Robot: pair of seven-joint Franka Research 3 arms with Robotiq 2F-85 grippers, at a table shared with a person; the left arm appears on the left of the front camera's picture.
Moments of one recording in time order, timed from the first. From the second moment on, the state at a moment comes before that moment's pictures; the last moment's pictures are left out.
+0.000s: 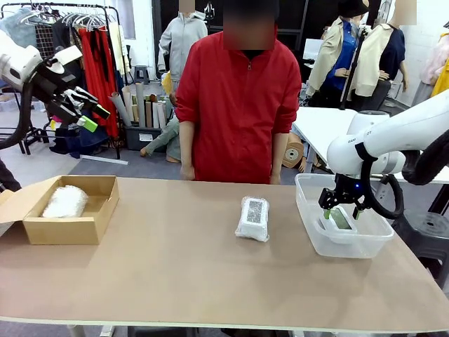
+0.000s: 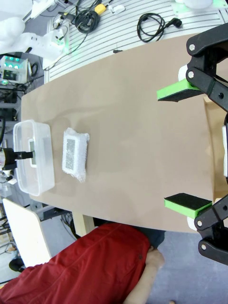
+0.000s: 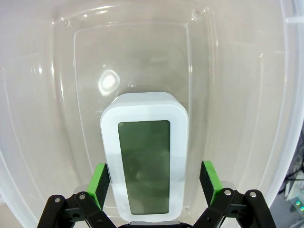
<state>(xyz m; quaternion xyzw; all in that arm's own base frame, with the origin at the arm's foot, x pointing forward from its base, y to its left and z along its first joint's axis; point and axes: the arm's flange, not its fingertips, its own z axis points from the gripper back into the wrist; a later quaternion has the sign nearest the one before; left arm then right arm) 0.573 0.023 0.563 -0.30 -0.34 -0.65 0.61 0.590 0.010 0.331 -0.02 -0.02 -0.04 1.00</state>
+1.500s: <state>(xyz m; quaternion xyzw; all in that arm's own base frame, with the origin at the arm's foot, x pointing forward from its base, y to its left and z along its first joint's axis) 0.573 0.023 0.563 -0.30 -0.34 -0.65 0.61 0.594 0.025 0.527 0.12 -0.15 0.17 0.97</state>
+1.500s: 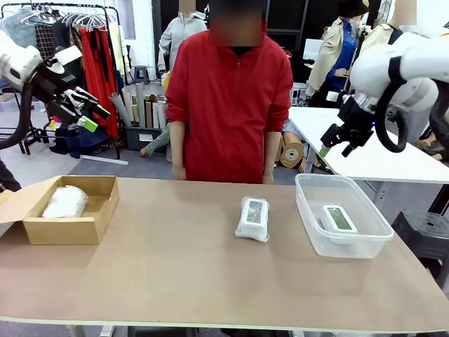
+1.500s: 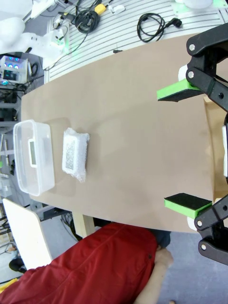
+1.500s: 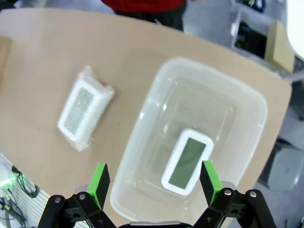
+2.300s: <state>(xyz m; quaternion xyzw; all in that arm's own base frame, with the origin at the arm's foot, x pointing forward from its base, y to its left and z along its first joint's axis) 0.573 0.023 0.563 -0.30 -0.34 -0.65 0.61 0.584 0.003 0.553 0.28 -0.29 0.47 0.79</state>
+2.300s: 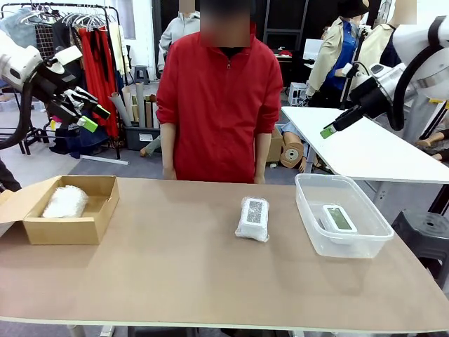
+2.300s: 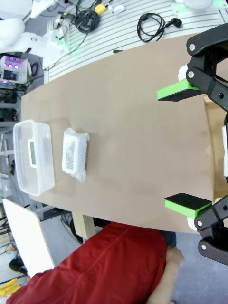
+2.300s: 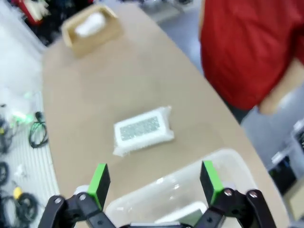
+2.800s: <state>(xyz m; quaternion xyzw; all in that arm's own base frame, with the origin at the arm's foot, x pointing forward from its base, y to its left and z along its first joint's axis) 0.573 0.023 0.563 -0.30 -0.34 -0.65 0.61 0.569 -0.012 0.542 0.27 -0.33 0.59 0.68</state>
